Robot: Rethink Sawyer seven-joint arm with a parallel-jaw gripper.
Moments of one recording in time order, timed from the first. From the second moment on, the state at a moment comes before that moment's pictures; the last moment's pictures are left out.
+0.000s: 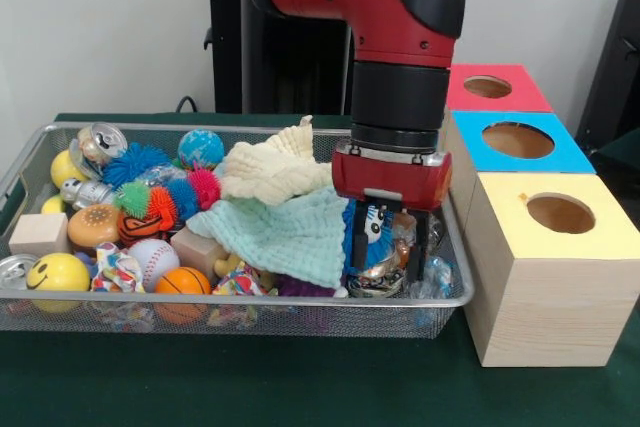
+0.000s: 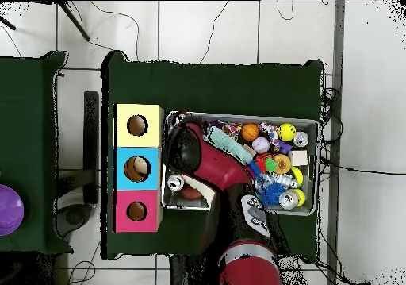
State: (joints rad) arm -0.14 -0.51 -0.01 1.72 0.40 -0.05 1.66
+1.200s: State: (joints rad) arm -0.10 -0.51 0.00 1.72 0.40 -0.05 1.66
